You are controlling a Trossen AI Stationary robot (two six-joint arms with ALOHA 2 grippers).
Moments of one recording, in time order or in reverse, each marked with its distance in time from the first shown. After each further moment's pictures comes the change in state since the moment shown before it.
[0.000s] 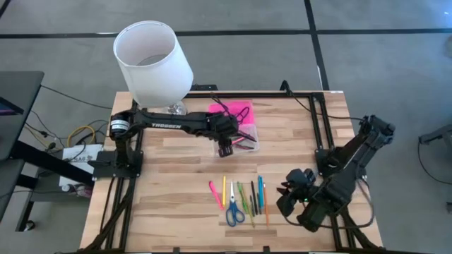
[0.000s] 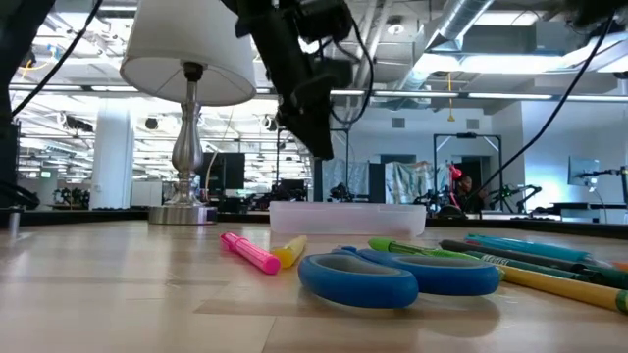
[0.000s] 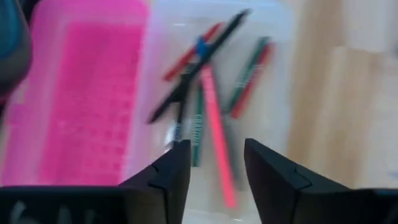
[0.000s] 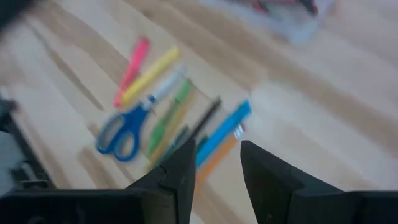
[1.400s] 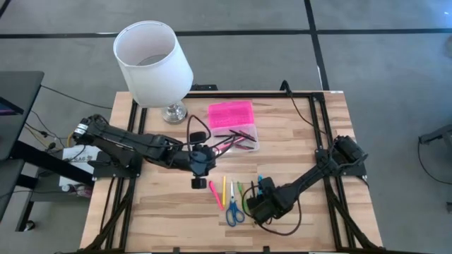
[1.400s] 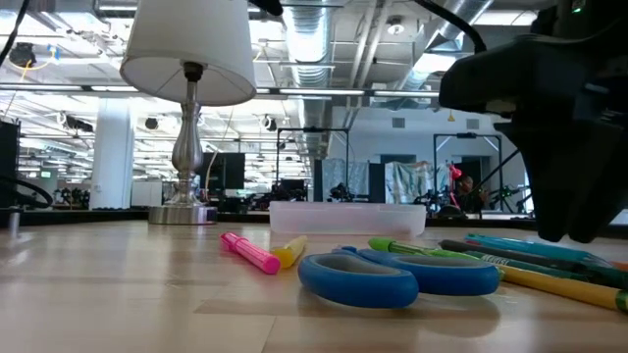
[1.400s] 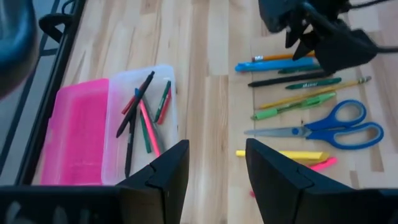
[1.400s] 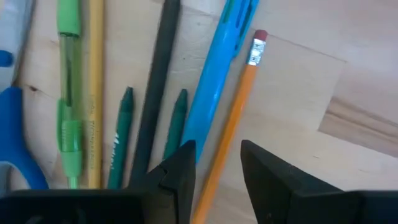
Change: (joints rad) left arm -0.433 -0.351 0.000 -0.206 -0.244 -0.099; right arm -0.259 0.439 0.000 0.279 -0.458 0.169
